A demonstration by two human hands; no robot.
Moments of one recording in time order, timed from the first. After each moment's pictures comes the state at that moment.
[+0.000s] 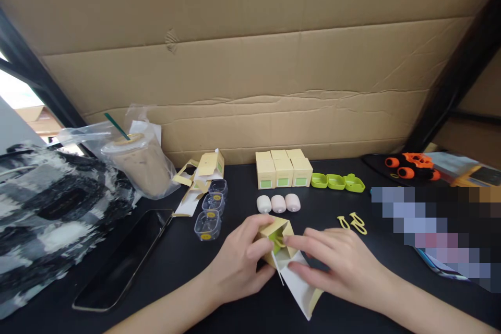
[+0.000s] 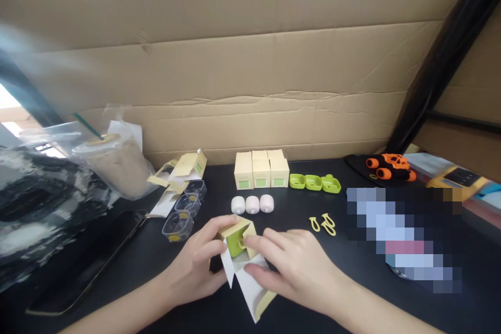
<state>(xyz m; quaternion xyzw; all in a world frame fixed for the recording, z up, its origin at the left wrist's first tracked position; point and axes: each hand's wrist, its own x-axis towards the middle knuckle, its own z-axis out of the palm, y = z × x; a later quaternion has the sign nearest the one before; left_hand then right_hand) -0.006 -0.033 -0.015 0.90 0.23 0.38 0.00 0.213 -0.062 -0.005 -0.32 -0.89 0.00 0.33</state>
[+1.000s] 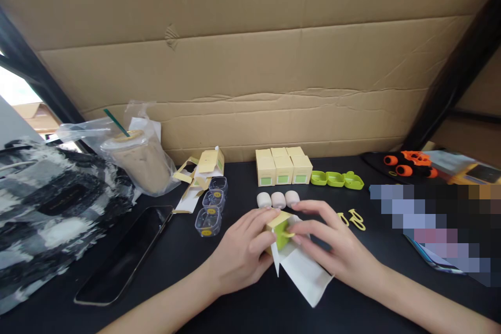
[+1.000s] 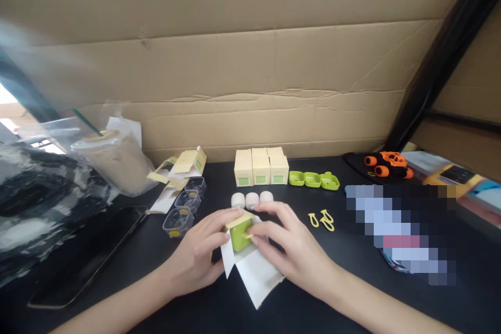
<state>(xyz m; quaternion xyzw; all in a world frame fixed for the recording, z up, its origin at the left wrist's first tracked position) -0.006 -0.028 -0.010 0.91 0.17 0.37 -0.04 0.212 -0.054 -0.010 -0.34 -0.84 0.03 0.42</state>
